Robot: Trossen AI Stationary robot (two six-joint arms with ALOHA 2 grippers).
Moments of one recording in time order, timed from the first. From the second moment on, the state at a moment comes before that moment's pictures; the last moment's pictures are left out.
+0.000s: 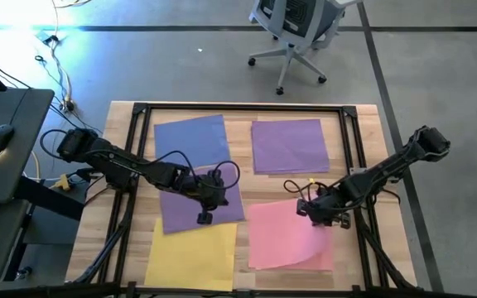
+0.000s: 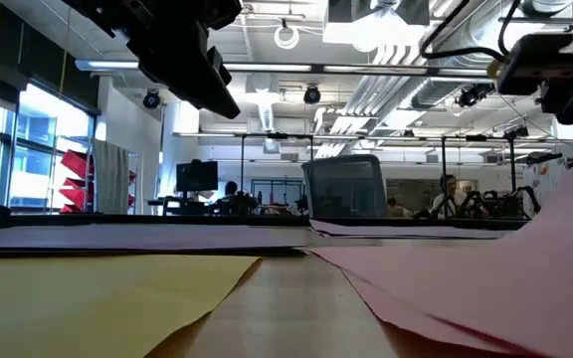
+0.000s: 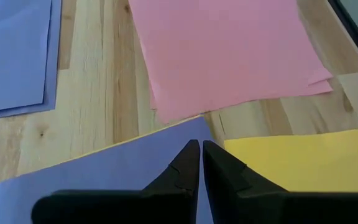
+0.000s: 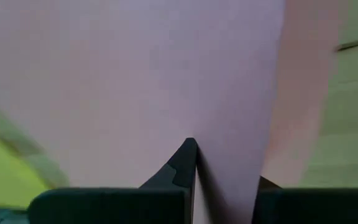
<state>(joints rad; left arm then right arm) -0.24 1.49 0.91 -0.17 -0.06 -0.09 0.50 1.27 0.74 -0.75 -0.20 2.33</state>
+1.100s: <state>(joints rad) -0.29 1.85 0.91 0.13 0.09 -0.30 0.75 1.33 0.74 -0.68 -0.13 2.30</state>
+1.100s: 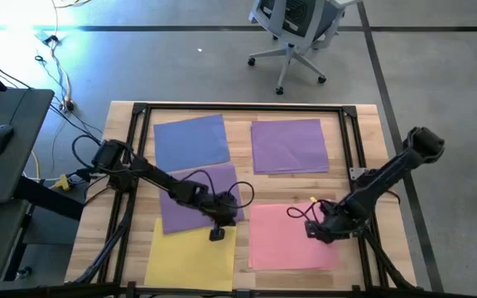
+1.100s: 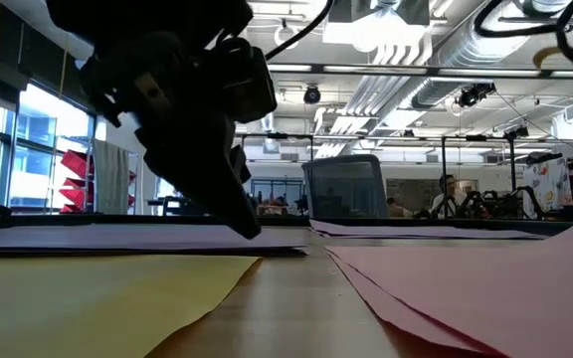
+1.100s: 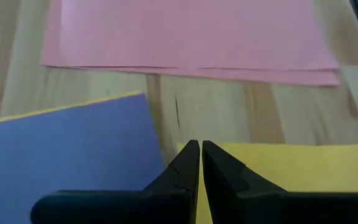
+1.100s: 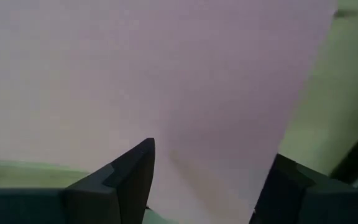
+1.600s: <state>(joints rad) -0.31 1.88 0.96 0.13 0.08 -0.31 0.76 1.35 0.74 -0.70 -0.12 2.15</state>
